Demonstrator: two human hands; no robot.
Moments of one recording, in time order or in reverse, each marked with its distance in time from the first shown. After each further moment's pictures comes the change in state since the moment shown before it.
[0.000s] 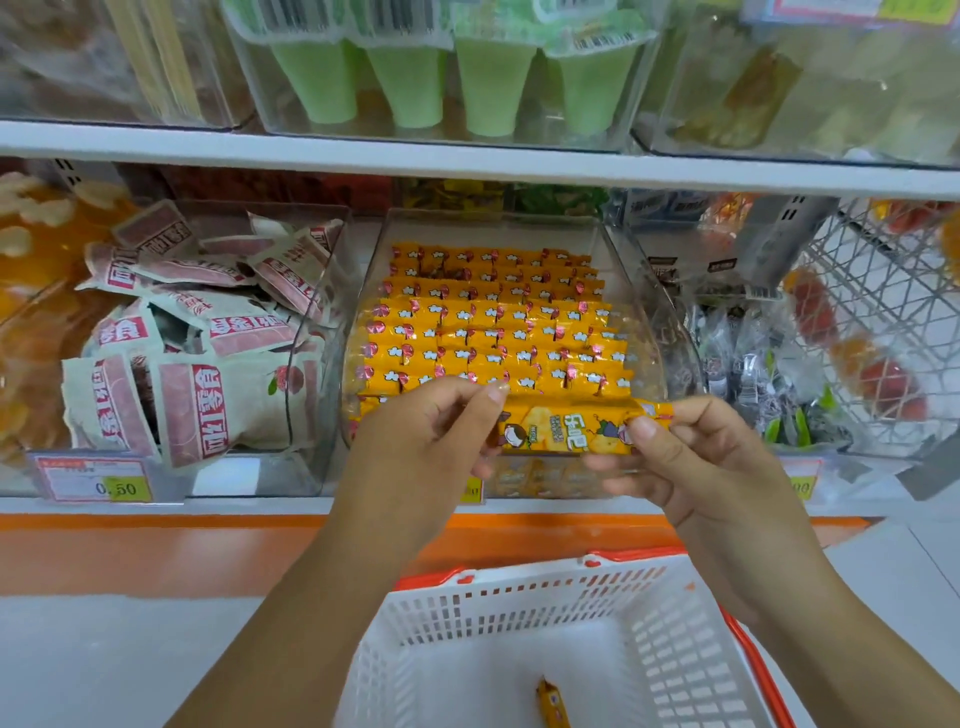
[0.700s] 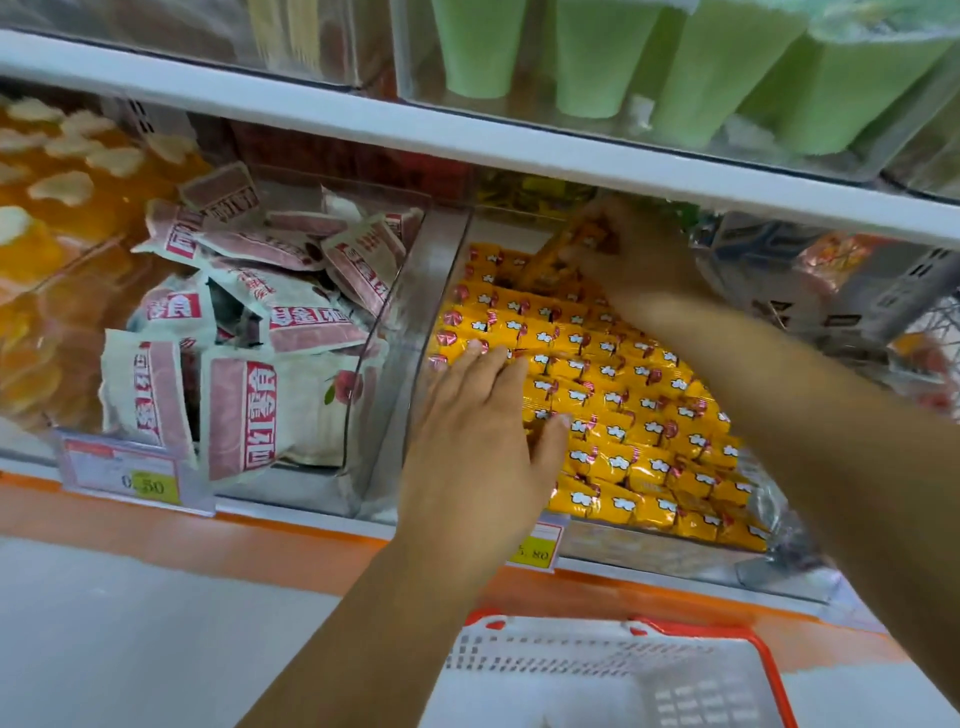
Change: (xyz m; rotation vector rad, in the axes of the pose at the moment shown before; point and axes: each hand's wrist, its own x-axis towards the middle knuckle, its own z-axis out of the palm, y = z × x) left_hand 0.049 -0.044 0.006 0.590 0.106 0.088; right_hand 0.222 -0.007 0.098 -1.218 -0.152 -0.451
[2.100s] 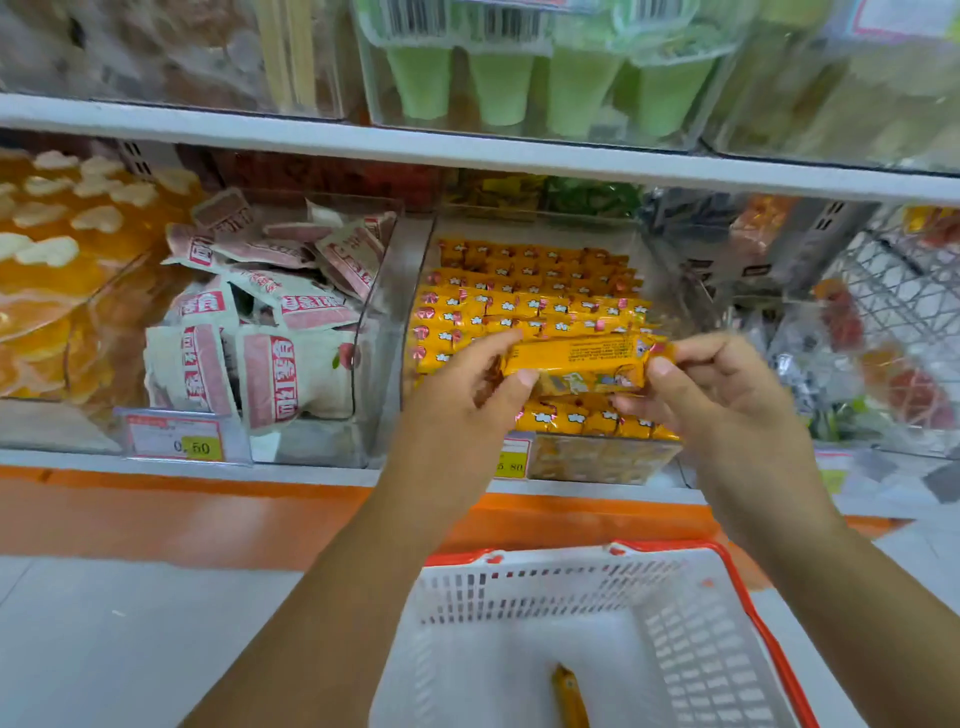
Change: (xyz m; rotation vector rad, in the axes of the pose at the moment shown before) left_hand -0.048 0.025 -0.045 -0.723 -0.088 -0.091; right_hand -0.213 -0.038 -0.054 0.896 0.209 0.363
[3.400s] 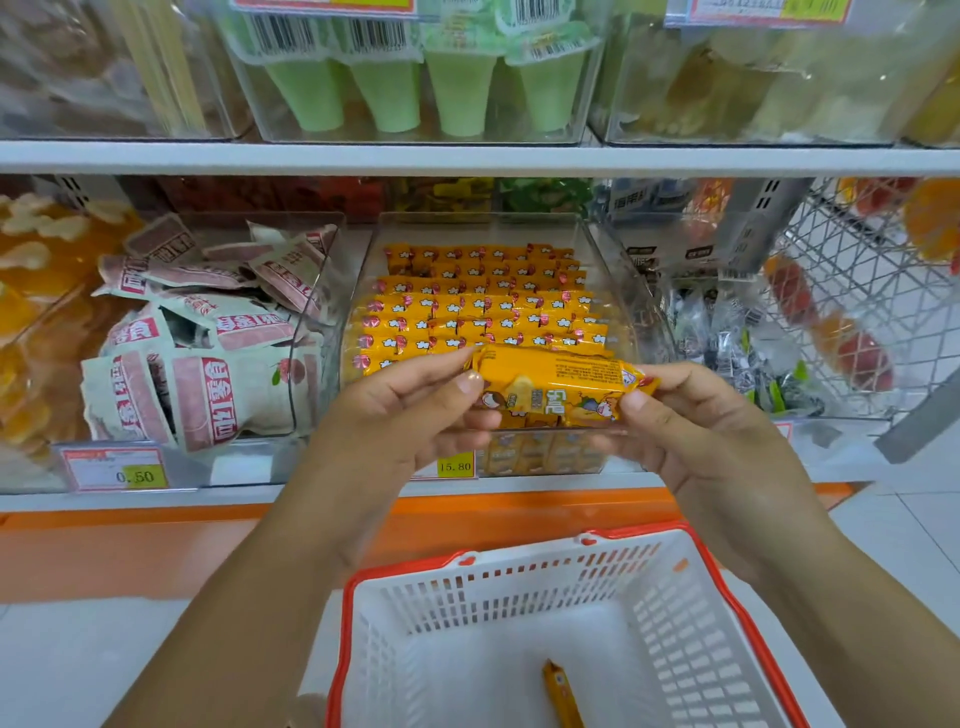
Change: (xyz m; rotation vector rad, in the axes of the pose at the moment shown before) left_hand -0.014 0.017 -0.004 -0.519 -0.129 -0.158; right_hand -0.020 0.006 -0.037 0.284 -0.053 0.167
